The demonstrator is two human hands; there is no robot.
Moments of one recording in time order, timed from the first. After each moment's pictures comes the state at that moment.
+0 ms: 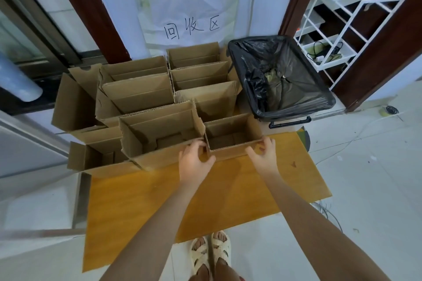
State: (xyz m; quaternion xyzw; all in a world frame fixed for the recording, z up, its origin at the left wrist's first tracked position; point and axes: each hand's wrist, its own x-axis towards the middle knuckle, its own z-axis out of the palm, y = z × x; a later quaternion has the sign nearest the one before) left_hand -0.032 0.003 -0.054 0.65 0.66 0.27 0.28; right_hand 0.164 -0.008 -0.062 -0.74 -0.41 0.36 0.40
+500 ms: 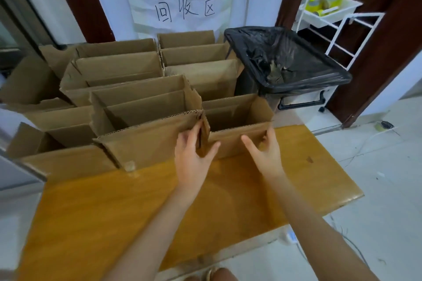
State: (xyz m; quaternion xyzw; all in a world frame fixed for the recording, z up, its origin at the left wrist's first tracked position) left_hand -0.023 -0.001 -0.128 0.65 0.55 0.48 0.20; right_hand 0.156 -0.011 -0.135 -0.61 -0.49 0.32 0.54
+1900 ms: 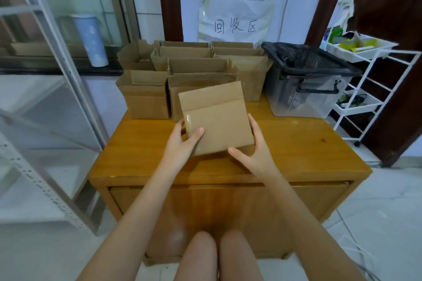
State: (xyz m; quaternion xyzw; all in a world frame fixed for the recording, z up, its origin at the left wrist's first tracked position) left_hand -0.116 -0.149 -0.120 0.51 0.59 0.51 0.37; right_hand 0.086 -0.144 -0.145 -0.48 -0.67 0.32 0.47
